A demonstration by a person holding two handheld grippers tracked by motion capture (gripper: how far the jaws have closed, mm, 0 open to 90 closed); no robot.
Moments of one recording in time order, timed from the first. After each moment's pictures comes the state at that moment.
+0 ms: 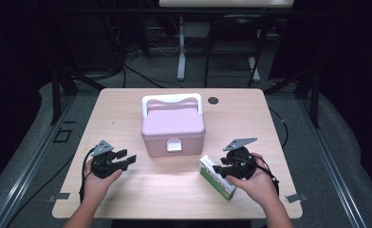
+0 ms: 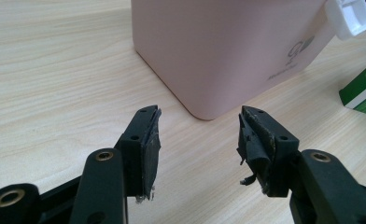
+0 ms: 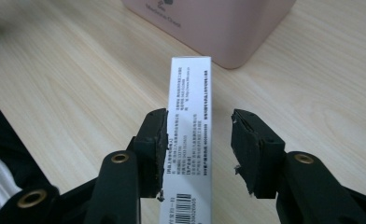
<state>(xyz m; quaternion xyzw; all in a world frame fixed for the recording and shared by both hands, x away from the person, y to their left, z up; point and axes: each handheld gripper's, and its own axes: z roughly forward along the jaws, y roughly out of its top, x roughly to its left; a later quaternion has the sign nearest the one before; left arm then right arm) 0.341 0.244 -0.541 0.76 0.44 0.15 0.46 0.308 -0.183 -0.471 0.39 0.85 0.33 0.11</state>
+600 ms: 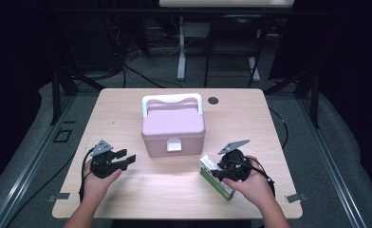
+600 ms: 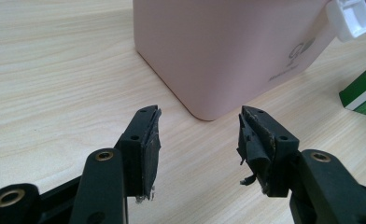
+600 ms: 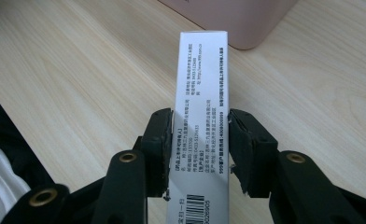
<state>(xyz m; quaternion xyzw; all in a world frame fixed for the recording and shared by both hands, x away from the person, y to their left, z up) 0.341 0.246 -0.541 0.75 0.44 0.15 0.46 0.310 -0.175 -0.486 0.39 0.86 0.31 0.09</state>
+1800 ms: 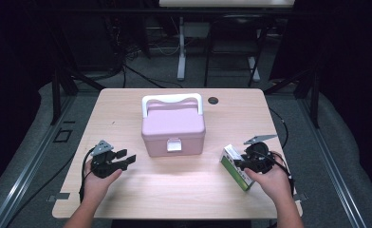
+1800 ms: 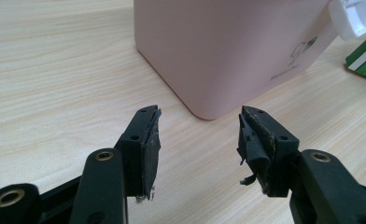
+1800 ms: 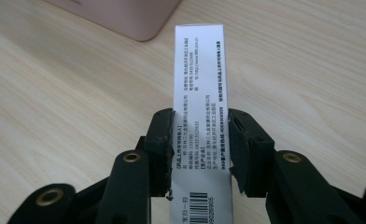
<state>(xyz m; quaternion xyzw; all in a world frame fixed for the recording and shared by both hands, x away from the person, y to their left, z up) 0.342 0.245 -0.542 0.75 0.45 0.15 0.46 0.326 -0.241 -0.486 0.48 0.81 0.30 0.13</state>
